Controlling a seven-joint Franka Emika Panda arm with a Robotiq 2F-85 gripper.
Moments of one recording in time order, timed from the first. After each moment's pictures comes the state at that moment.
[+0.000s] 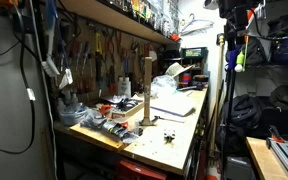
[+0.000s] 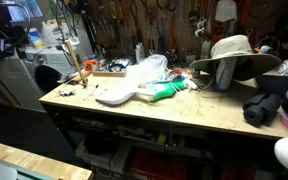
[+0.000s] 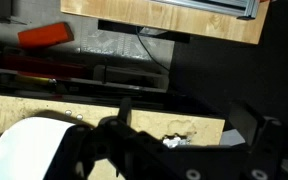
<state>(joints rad) -0.01 -0.83 -0.14 -2.46 -0.07 1.49 -0.26</state>
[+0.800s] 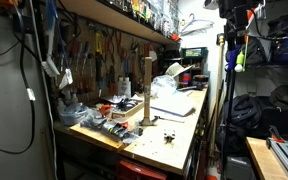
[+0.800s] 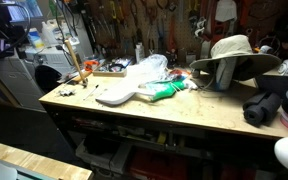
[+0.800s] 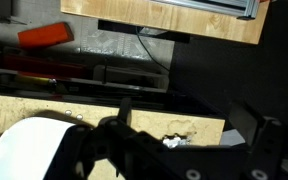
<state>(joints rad) -0.01 -0.83 -0.14 -2.46 -0.07 1.49 -0.26</state>
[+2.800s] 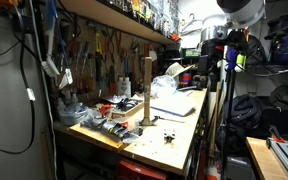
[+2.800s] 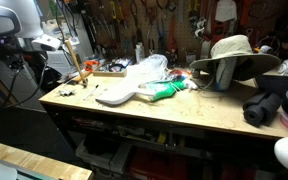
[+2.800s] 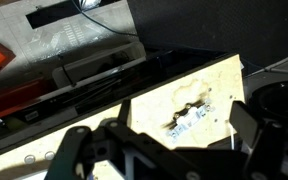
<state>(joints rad) -0.10 -0.65 -0.14 -2.75 0.23 2.06 -0.03</state>
